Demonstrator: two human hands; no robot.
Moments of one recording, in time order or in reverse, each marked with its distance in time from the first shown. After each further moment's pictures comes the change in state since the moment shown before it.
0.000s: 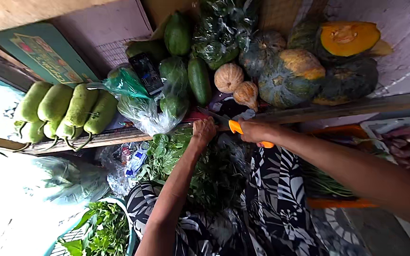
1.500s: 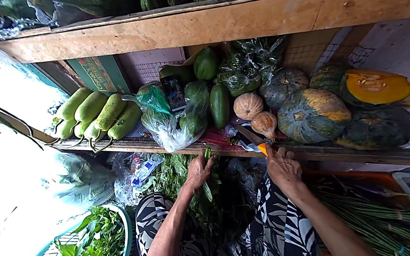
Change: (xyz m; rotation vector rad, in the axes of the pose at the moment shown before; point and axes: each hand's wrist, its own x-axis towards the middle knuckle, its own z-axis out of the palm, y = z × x) left_hand -0.062 -0.065 0.041 -0.782 0.307 0.012; right_hand 0.013 0.029 0.045 -0.220 0.450 0.190
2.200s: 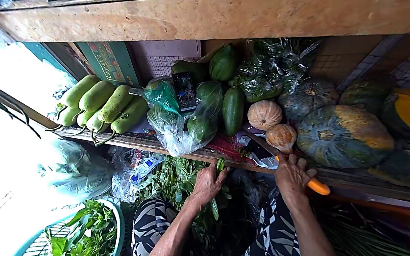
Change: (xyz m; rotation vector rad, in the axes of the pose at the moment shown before) left_hand 0.001 0.006 0.008 -0.050 0.013 0.050; right_hand 0.049 -0.018 0.016 0.186 0.203 0.087
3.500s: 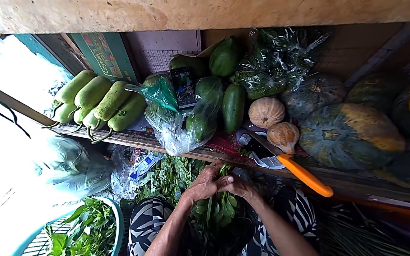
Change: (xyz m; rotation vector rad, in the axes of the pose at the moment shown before) left_hand 0.010 -0.007 -0.011 -0.210 -0.286 0.171; right_hand -0.035 -0.072 0.057 1.439 -0.792 -0.774
